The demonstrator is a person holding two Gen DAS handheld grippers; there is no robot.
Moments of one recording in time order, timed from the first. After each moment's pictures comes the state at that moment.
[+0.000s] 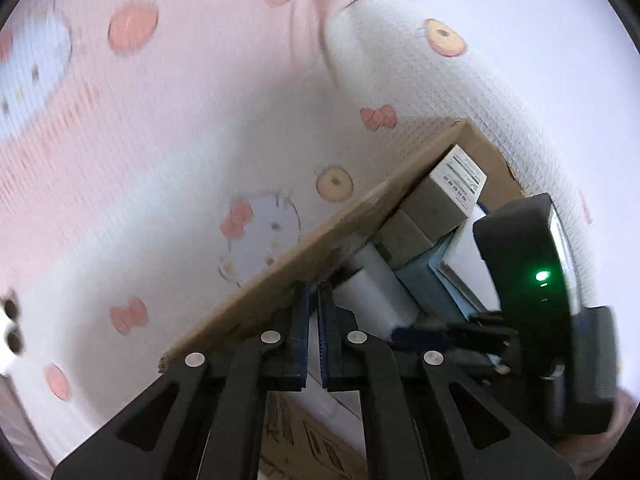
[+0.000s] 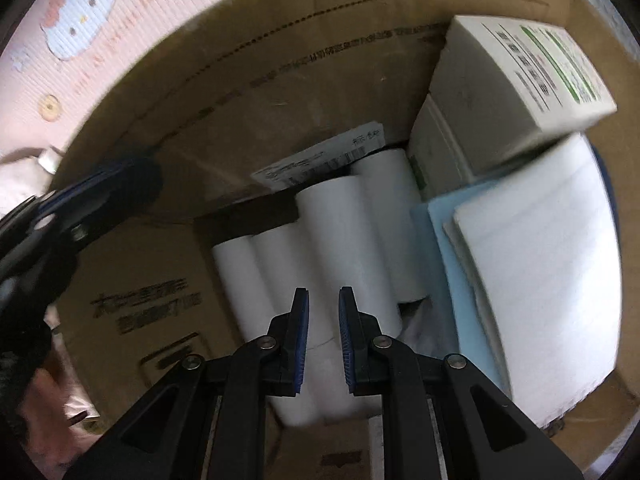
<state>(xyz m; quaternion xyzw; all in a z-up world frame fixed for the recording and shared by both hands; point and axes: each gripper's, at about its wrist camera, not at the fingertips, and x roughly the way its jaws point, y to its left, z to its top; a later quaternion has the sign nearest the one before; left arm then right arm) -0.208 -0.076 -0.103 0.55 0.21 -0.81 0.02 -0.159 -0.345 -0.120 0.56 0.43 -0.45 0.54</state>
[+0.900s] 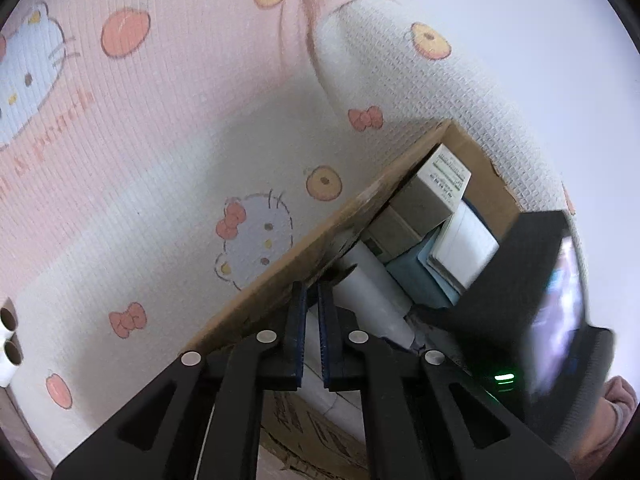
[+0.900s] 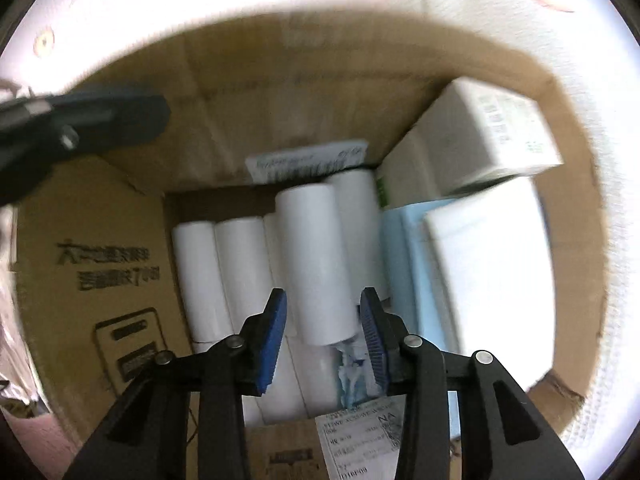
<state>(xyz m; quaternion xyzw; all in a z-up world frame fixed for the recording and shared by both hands) -0.174 -0.084 -0.059 0.53 0.17 -0.83 0.01 -0.109 -0.317 -0.094 0.43 0.50 -0.52 0.54</state>
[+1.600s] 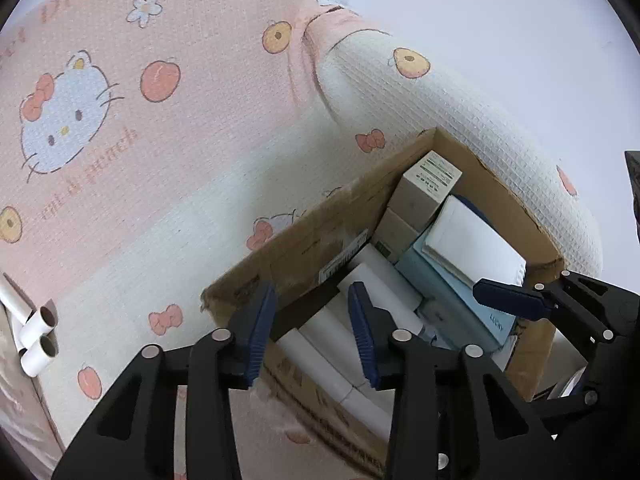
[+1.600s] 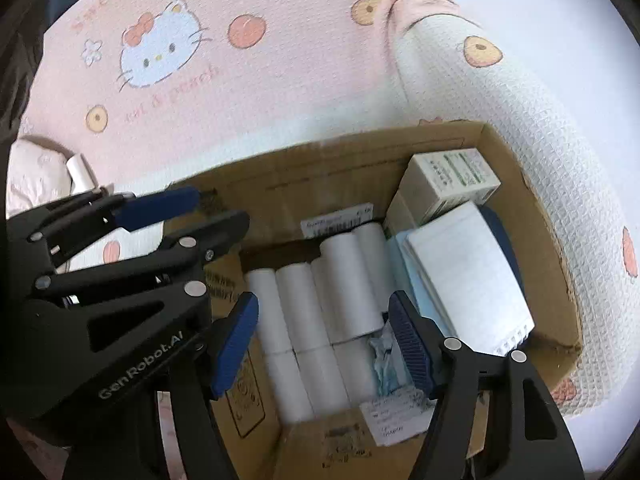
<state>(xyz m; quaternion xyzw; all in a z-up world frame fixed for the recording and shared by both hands) -0.121 -0.053 -0.030 0.48 0.12 -0.87 0.08 -0.108 -0.278 -0.033 0.41 0.37 -0.57 0.61</state>
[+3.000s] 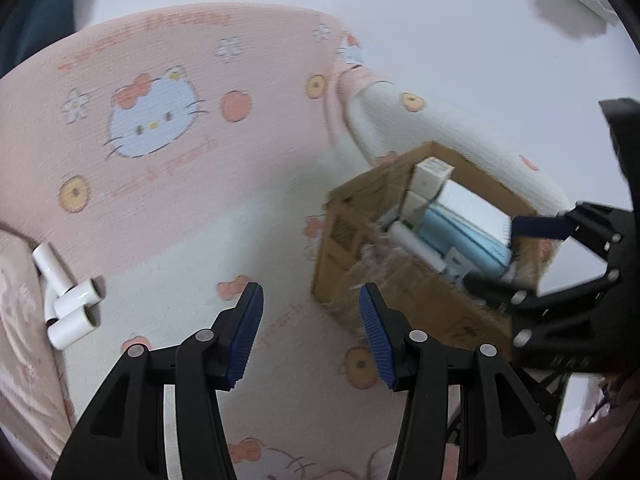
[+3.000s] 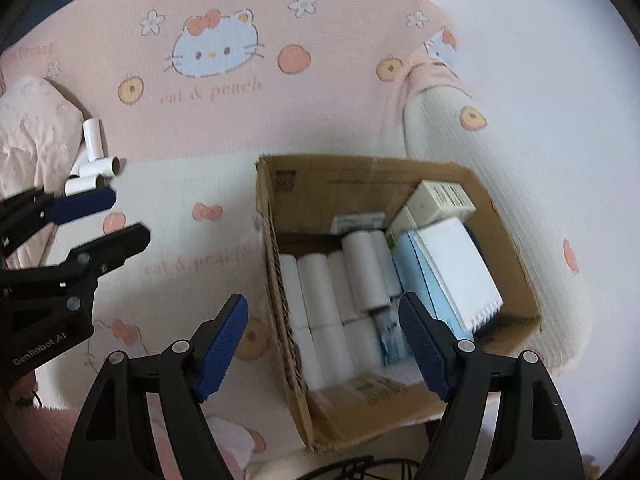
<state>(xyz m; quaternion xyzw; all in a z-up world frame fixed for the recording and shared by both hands) 0.040 -0.087 -0.015 0.38 0.10 -0.92 0.07 -0.032 -0.187 0.015 0.29 0.39 -0.63 0.60</state>
